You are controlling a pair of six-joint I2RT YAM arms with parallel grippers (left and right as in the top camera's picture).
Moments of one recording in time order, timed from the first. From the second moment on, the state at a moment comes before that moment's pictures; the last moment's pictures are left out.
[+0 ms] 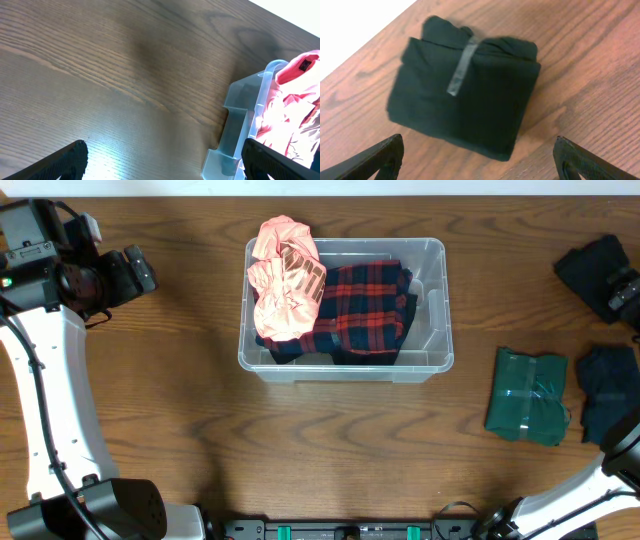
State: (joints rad) left arm 0.32 1.60 1.69 -1.09 0.17 -0.14; right arm -0.72 2.00 1.33 -0.05 -0.31 0.20
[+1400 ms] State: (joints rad) left arm 0.32 1.60 1.69 -1.09 0.17 -0.14; right arm -0.72 2.26 1.35 0.23 -0.44 0.32
